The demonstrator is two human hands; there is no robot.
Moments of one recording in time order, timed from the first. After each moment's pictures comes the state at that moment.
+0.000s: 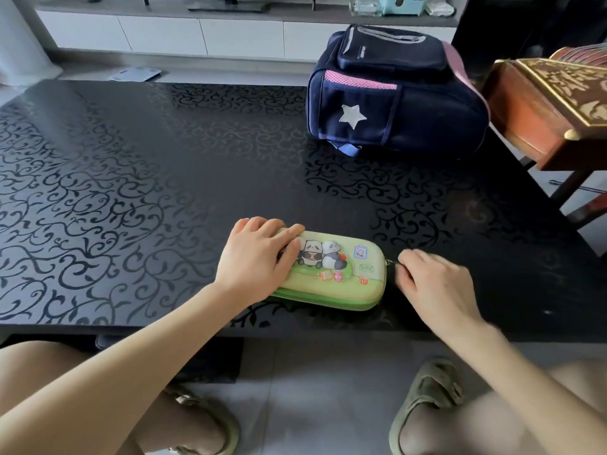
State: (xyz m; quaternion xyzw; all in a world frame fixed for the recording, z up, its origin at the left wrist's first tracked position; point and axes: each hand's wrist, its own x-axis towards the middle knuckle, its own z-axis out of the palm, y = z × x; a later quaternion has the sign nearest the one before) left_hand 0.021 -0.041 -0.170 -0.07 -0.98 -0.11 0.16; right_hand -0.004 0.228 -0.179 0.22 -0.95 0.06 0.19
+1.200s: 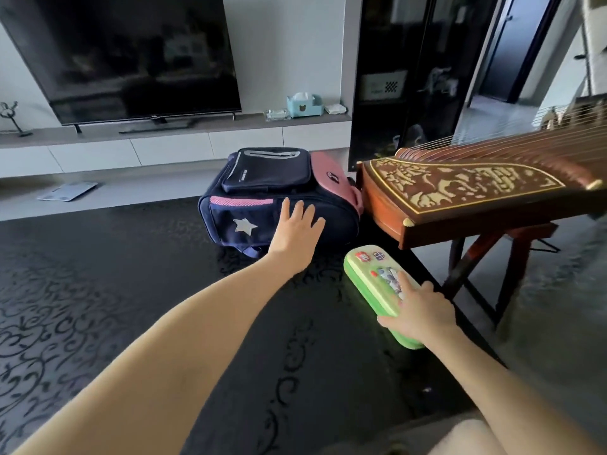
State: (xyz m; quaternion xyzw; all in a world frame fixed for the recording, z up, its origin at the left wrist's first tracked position) left_hand -0.200 0.156 -0.077 -0.18 -0.95 0.21 0.15; right_hand -0.113 0.380 -0.138 -0.09 -0.99 0.01 -0.09
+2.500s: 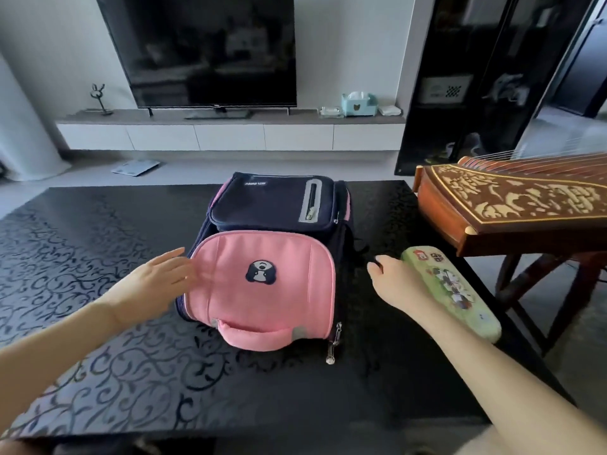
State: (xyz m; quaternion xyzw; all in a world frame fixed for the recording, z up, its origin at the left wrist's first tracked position) left_hand -0.035 -0.146 -0.081 -0.30 -0.91 0.17 0.20; right_hand -0.110 0.253 -0.075 0.01 -0.97 0.24 -0.05
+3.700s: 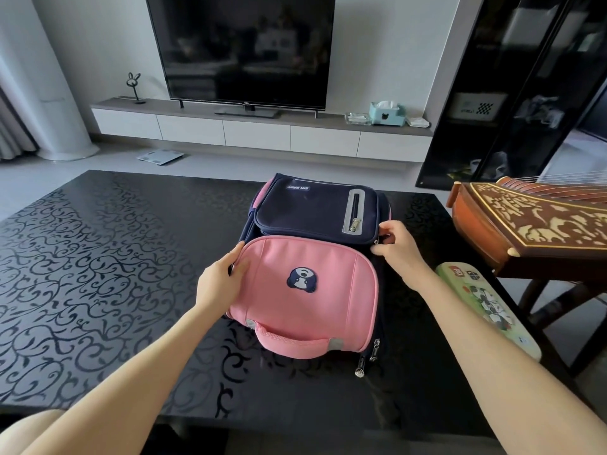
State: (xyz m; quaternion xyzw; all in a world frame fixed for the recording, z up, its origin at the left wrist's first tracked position) left_hand -0.040 -0.094 -0.104 0.20 -0.89 -0.37 0.18; right_hand -0.162 0.188 -0.063 0.08 -0.86 0.50 0.01
